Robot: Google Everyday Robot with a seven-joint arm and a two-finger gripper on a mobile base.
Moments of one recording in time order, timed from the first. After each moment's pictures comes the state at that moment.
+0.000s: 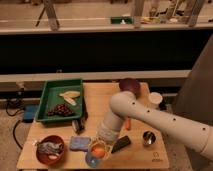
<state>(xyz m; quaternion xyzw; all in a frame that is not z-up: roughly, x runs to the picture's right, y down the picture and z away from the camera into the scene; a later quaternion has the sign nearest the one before) -0.038 0.272 0.628 -0.33 -0.48 -0.38 0.72</state>
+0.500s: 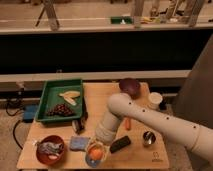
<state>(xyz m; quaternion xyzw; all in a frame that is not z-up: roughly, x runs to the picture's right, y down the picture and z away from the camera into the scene) -0.049 0.281 0.636 -0.34 -0.51 -0.38 0.69</state>
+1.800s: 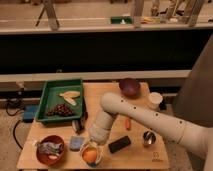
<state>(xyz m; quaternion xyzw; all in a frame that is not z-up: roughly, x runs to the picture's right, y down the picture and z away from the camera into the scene) -0.074 0.287 0.630 -0.36 -0.56 -0.39 0.64</state>
